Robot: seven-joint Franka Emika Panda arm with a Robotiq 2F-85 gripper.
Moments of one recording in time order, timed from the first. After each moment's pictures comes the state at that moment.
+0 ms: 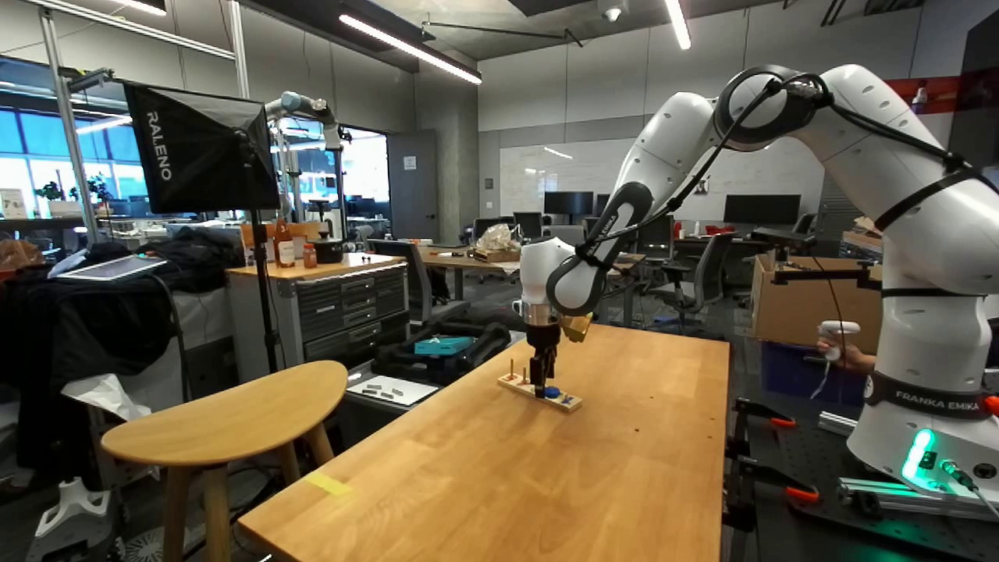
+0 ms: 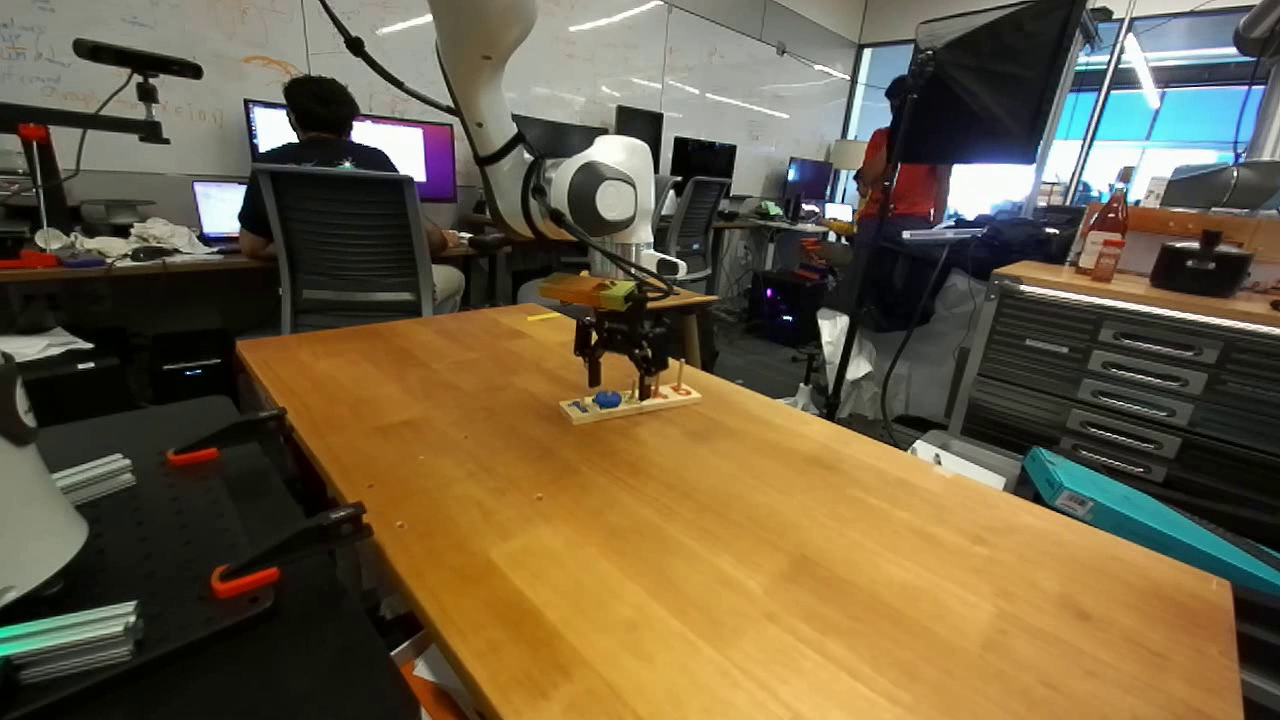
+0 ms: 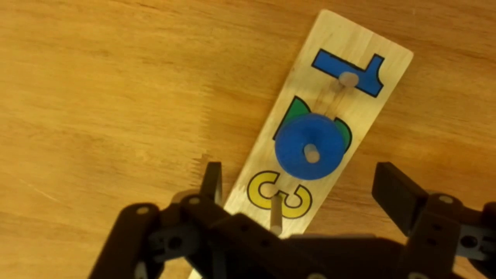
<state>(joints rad) 0.05 0.65 -0.02 -1.94 -0.18 2.57 -0.01</state>
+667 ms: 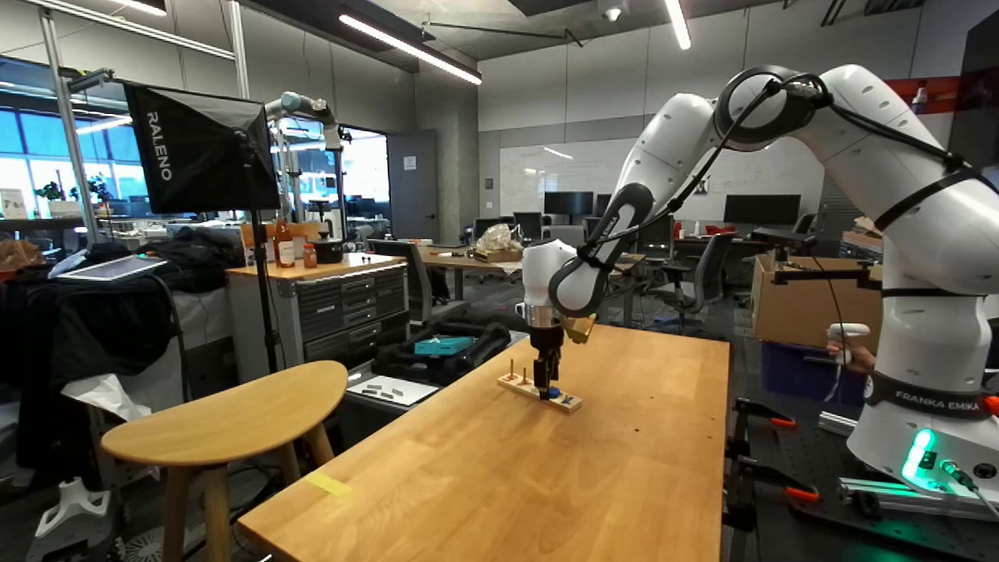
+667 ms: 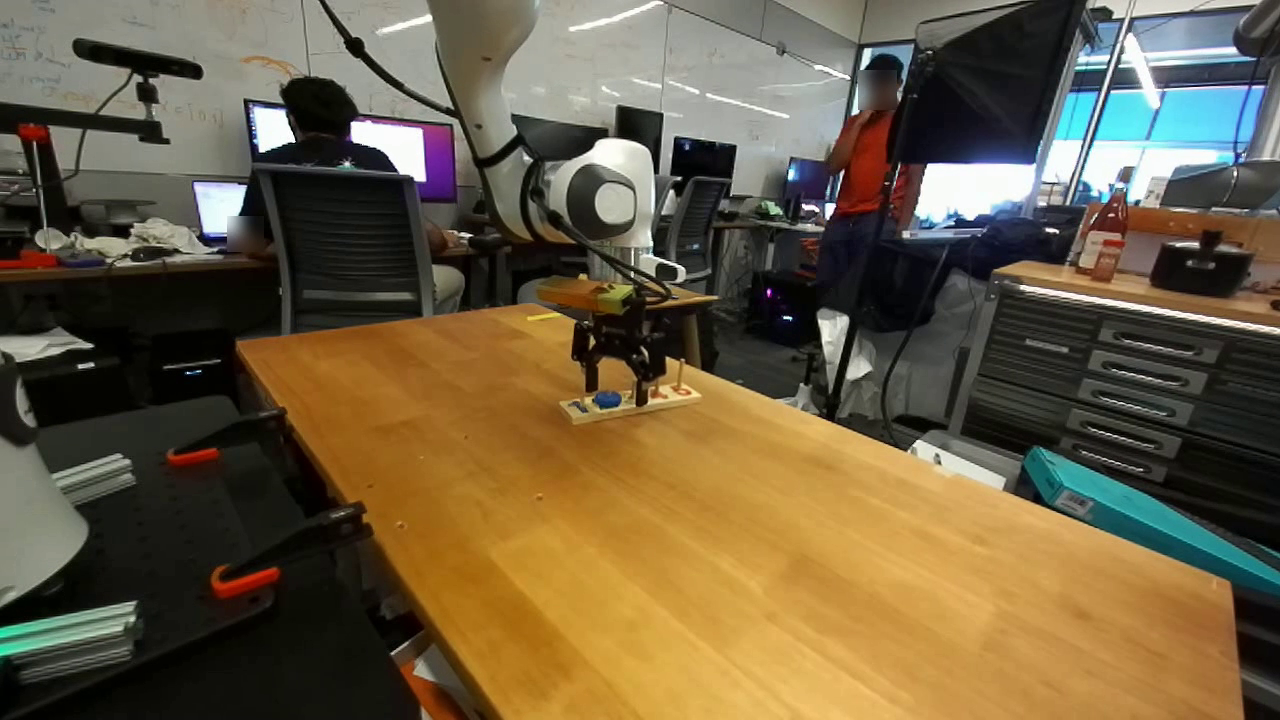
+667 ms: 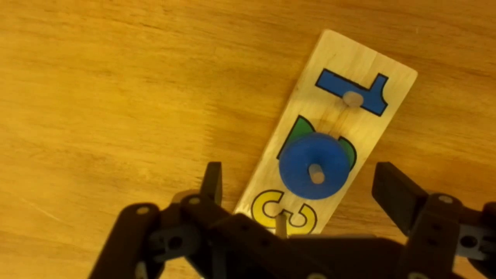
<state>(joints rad) 0.05 0.64 -0.02 -1.95 -0.18 2.56 -0.01</state>
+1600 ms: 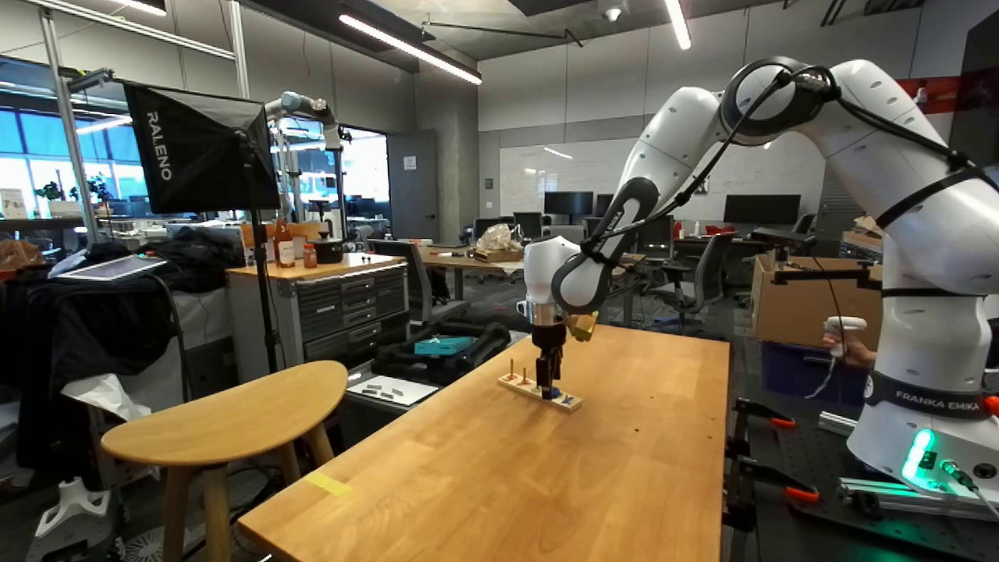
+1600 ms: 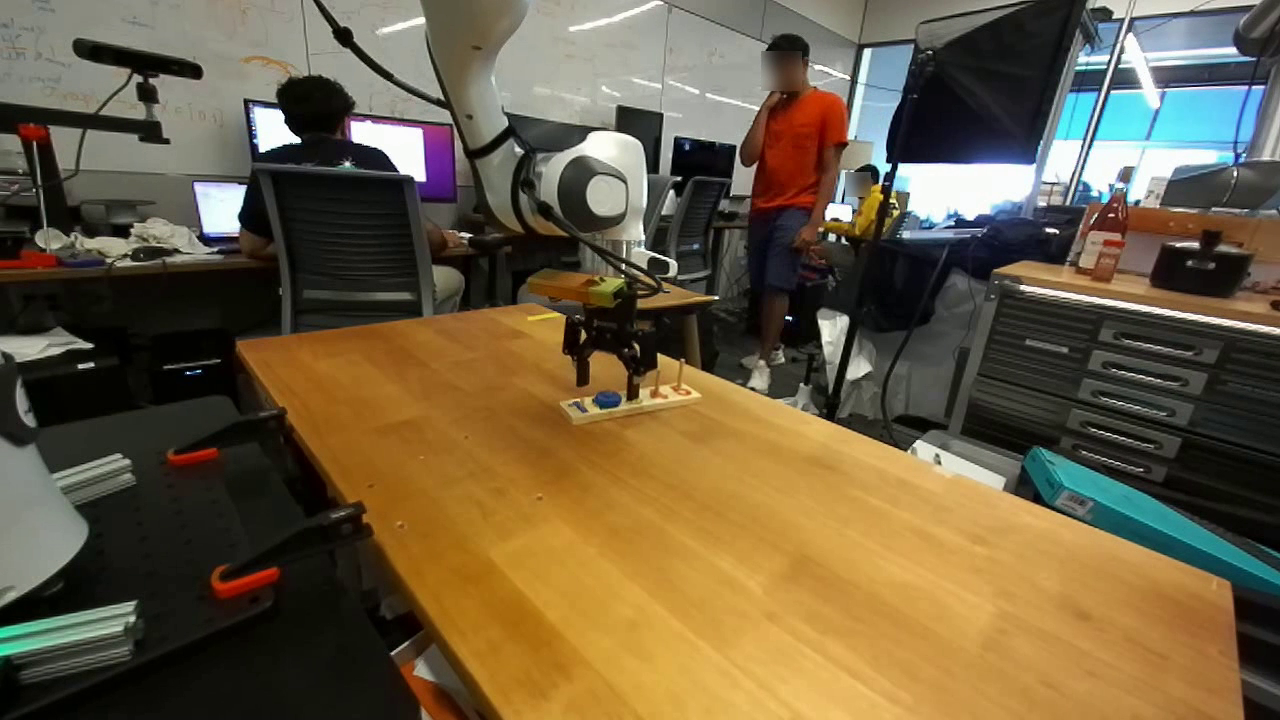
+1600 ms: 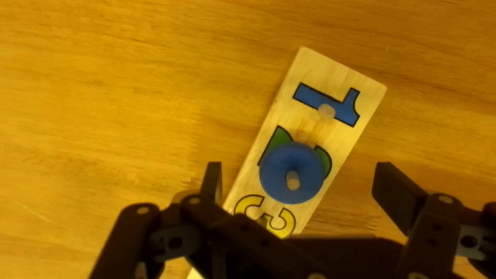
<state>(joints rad) 0.05 0.61 -0.01 -1.99 -0.18 2.56 -0.01</state>
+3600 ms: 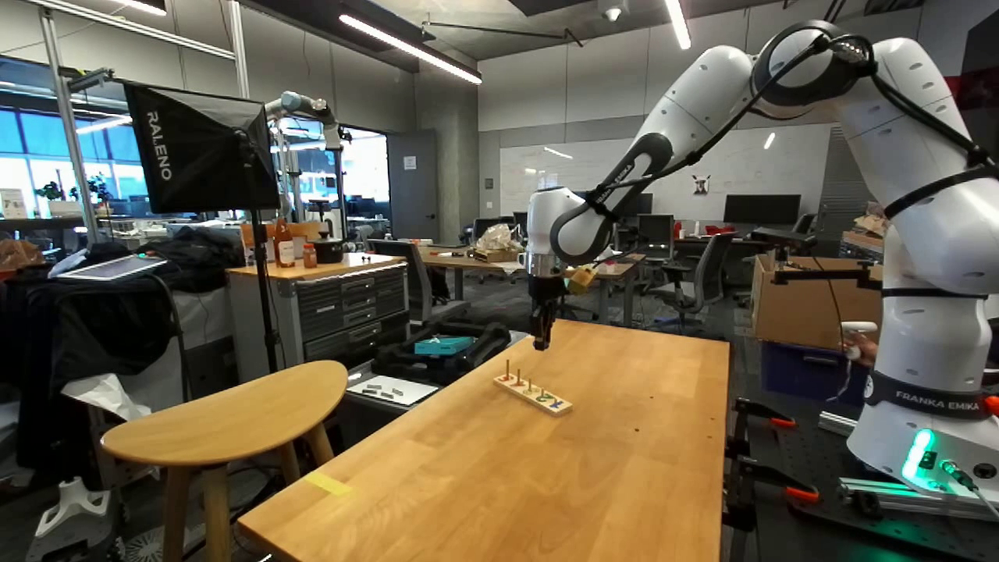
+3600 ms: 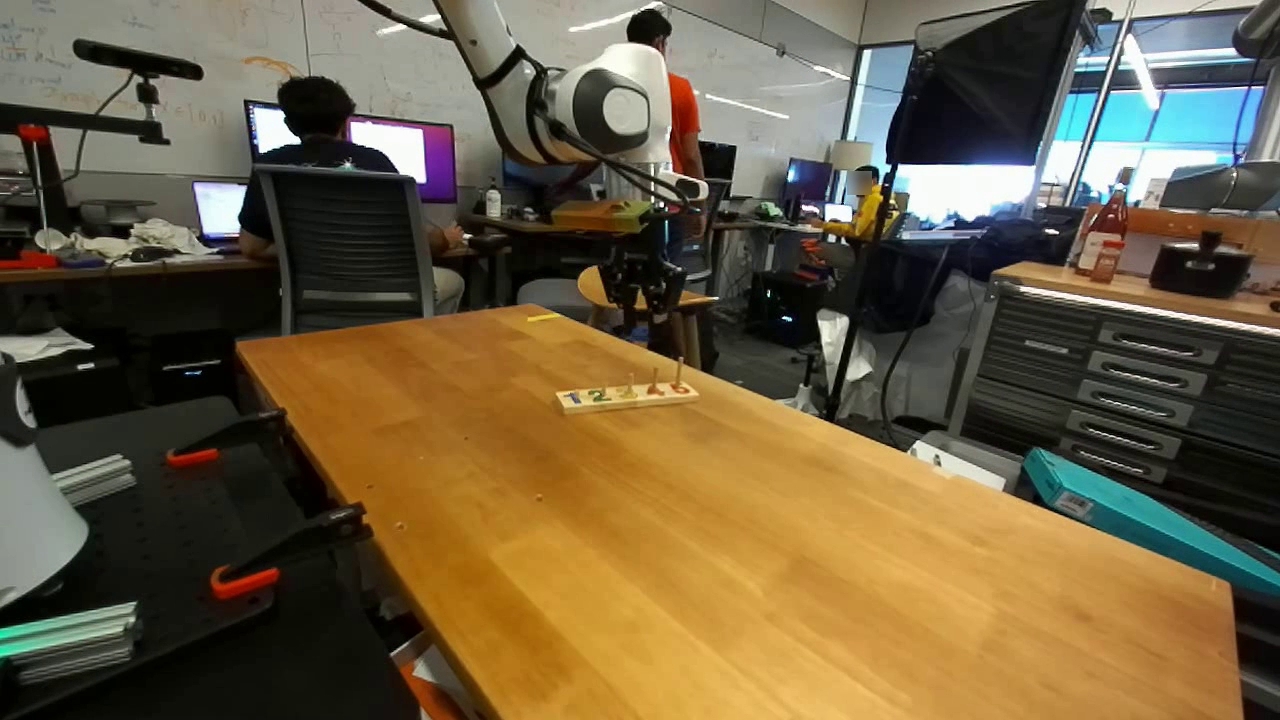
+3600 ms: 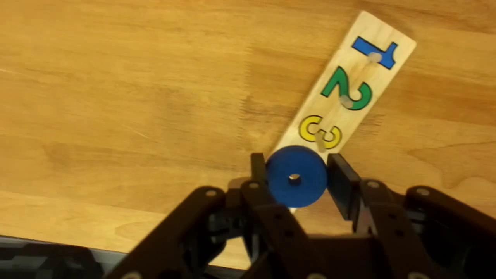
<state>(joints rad) 0.04 0.44 -0.04 -1.99 -0.15 2.50 -0.01</state>
